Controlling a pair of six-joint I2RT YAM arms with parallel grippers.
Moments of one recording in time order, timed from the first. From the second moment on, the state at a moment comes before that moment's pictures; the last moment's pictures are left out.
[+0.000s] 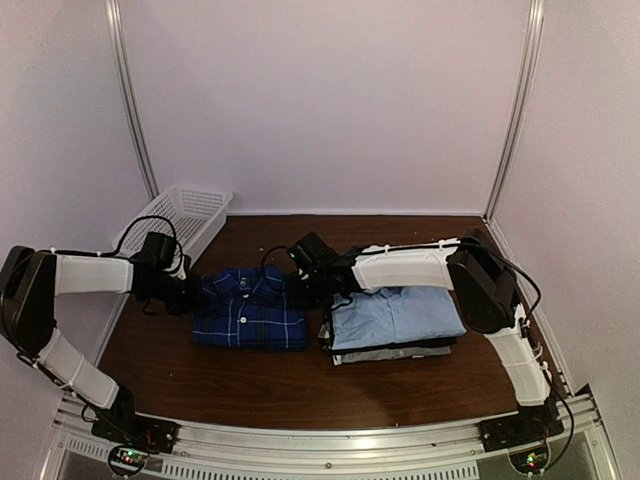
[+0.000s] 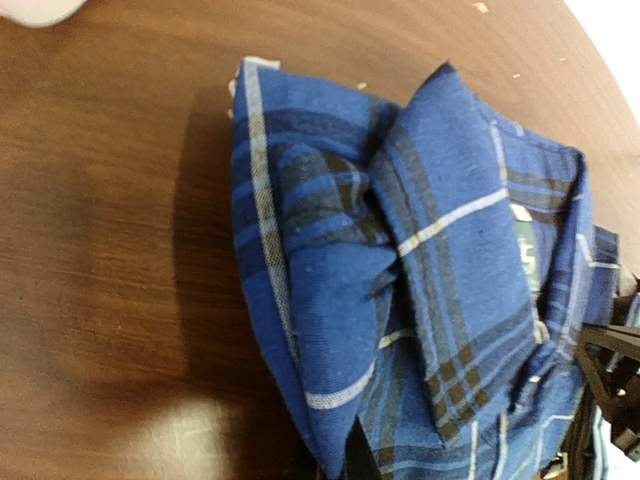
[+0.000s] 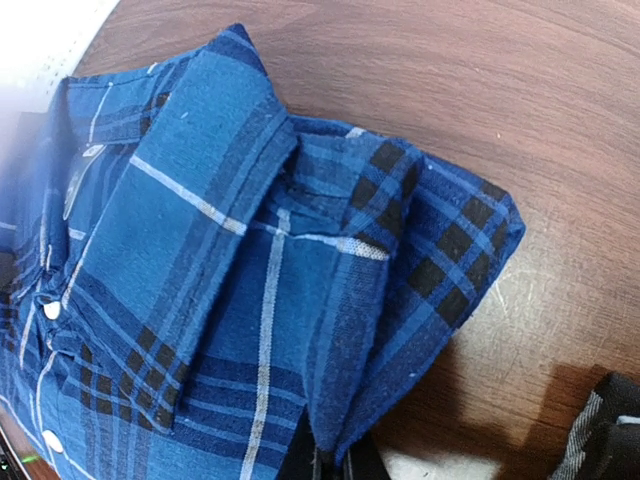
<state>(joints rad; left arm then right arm) -0.21 1.51 0.72 -0.21 0.27 -0.57 0.93 2.32 1.81 -0.36 0.05 0.69</state>
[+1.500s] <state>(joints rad) -0.87 1.66 1.35 -0.24 0.40 -0.75 0.80 1.36 1.29 -0.75 0.35 0.59</state>
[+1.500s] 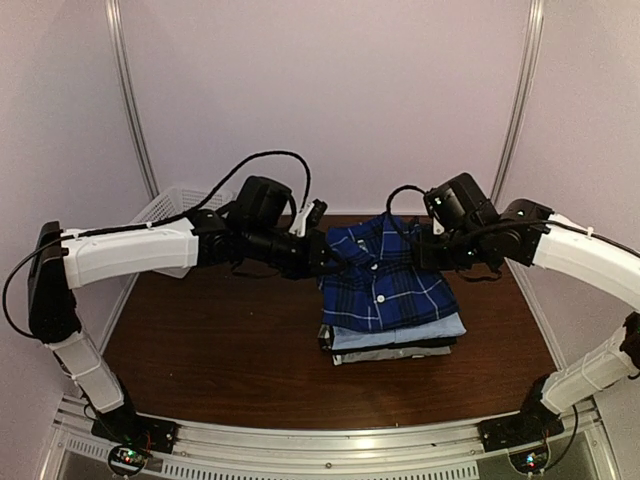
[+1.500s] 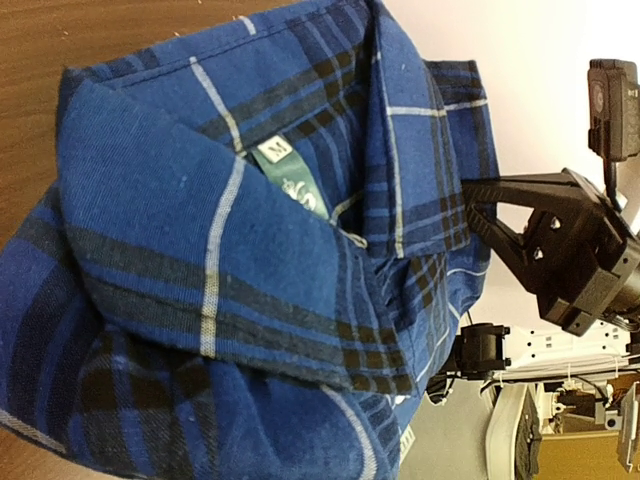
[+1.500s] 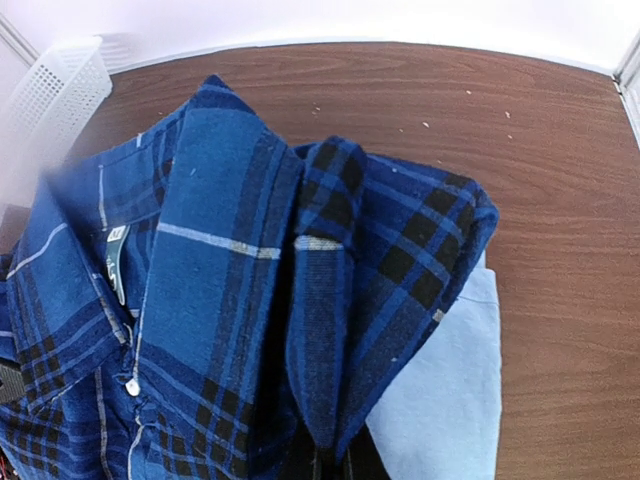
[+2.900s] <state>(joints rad) -0.93 1.91 1.43 -0.26 0.26 -0.76 0.59 1.27 1.02 -0.74 0.37 0.59</state>
